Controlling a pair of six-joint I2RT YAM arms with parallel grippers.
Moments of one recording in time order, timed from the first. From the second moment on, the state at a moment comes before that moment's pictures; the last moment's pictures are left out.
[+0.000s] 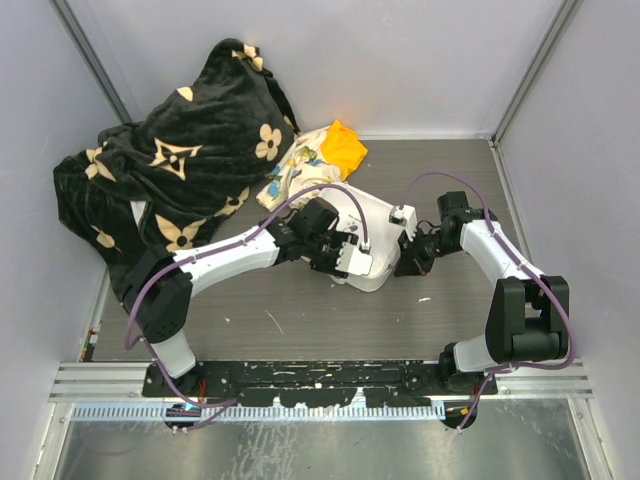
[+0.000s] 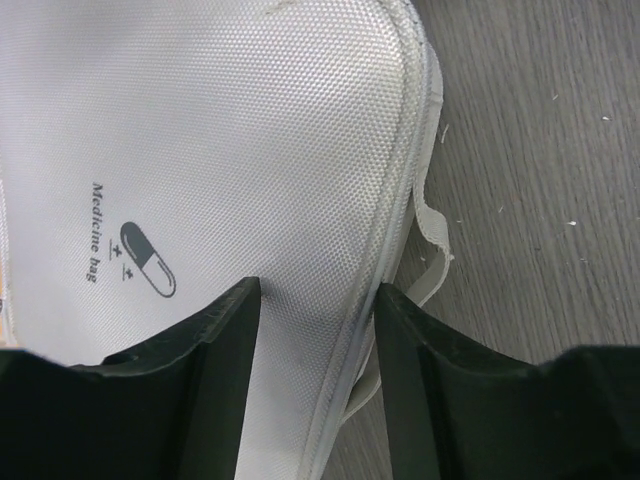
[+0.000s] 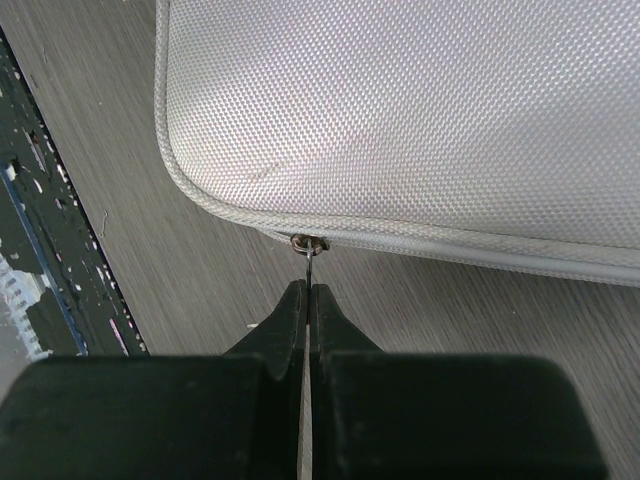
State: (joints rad) left arm -0.87 1.72 1.27 -0.41 0.34 1.03; right arm 0.04 1.44 0.95 -0.89 -0.80 -0.84
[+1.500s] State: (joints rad) left arm -0.90 1.73 1.10 -0.02 0.14 0.39; right arm 0.12 1.36 0.84 -0.84 -0.86 -0.97
